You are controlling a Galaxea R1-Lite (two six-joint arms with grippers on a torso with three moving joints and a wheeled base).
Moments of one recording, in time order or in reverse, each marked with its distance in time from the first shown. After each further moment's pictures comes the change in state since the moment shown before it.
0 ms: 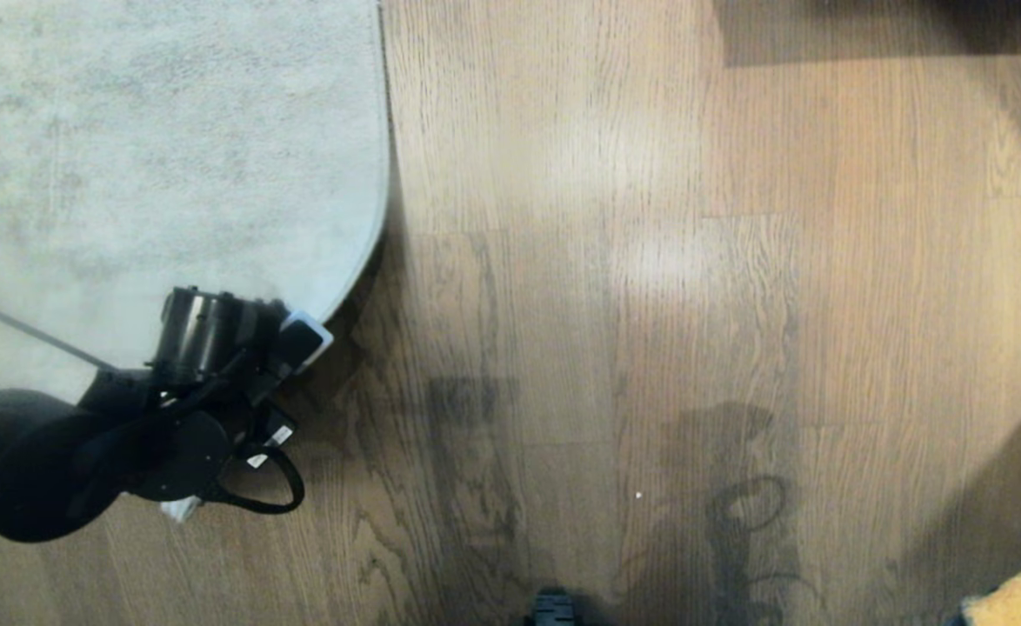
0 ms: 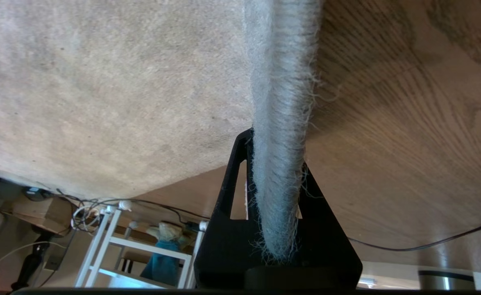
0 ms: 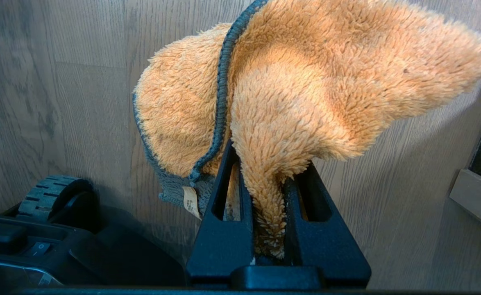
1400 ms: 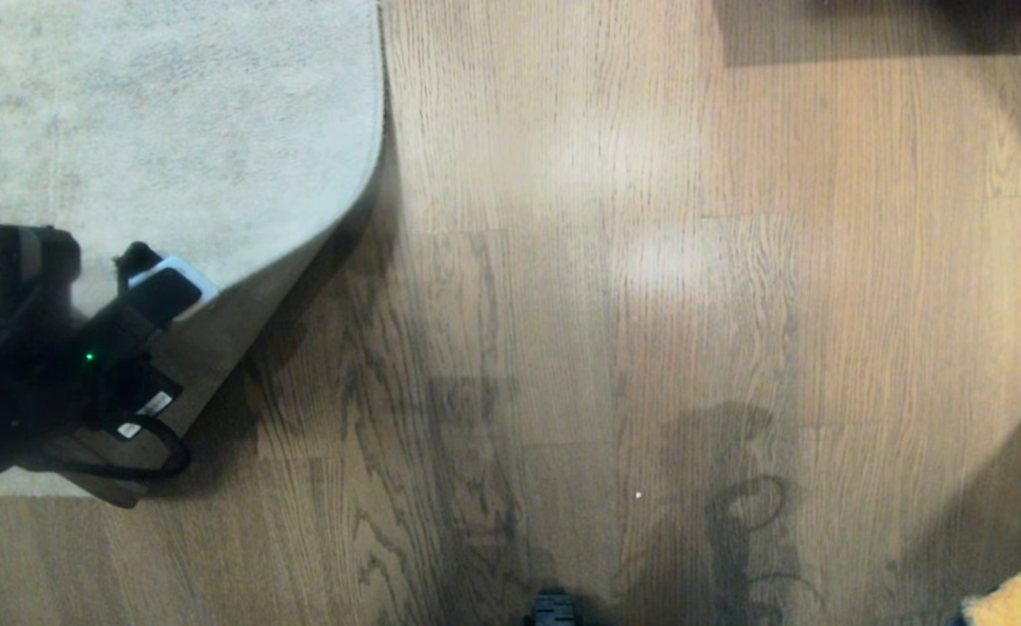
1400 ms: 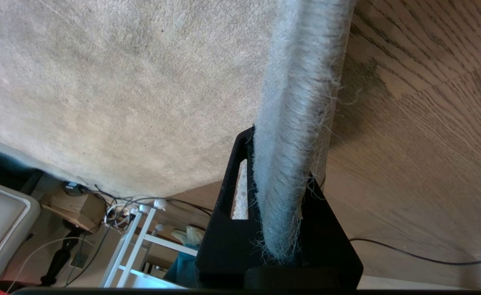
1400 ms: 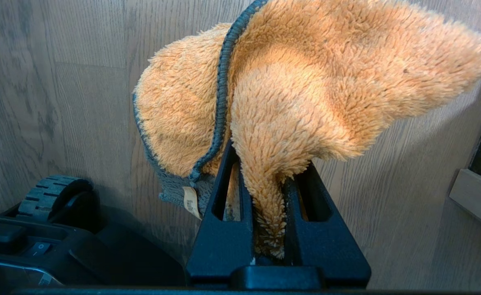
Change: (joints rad) left arm 0.241 -0.223 -0.034 0.079 -0.153 0.203; right arm 0.000 0.000 0.000 0.000 0.000 0.000
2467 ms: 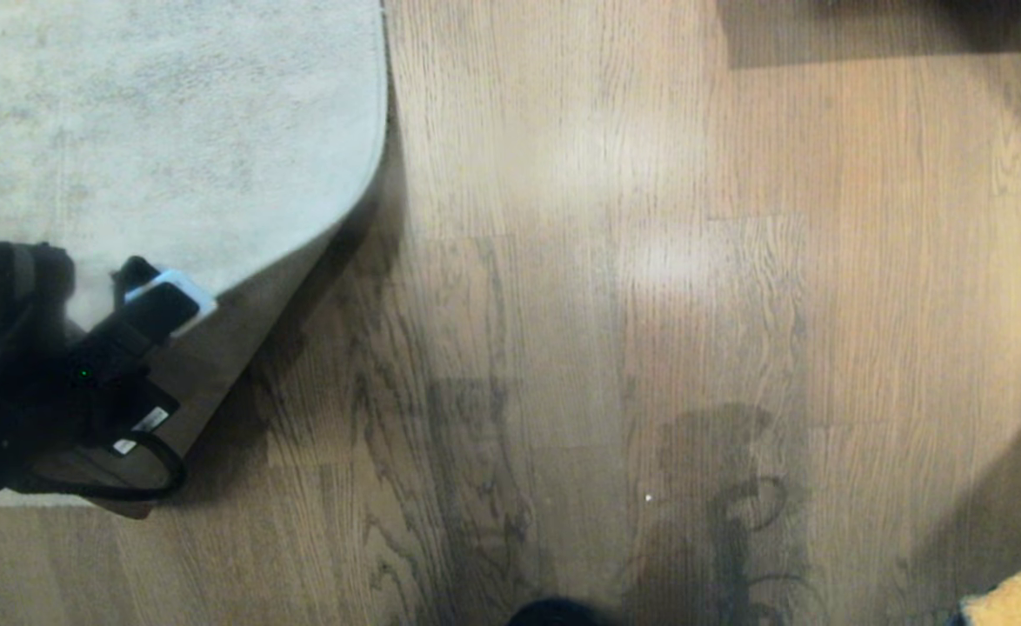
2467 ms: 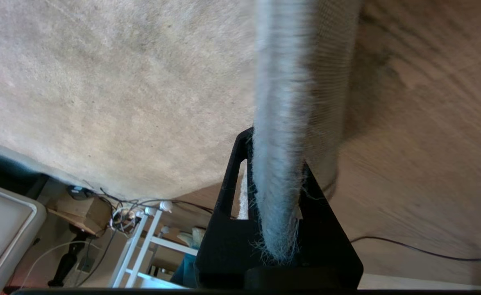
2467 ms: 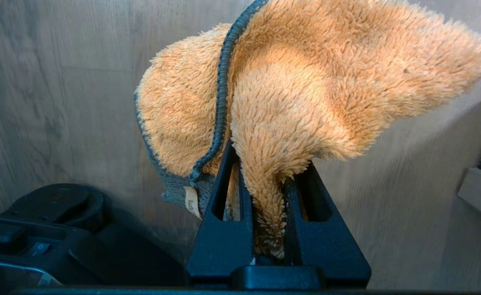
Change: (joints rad) left arm 0.000 -0.023 0.041 0.000 -0.001 0.000; right arm 0.000 0.000 0.000 0.000 0.000 0.000
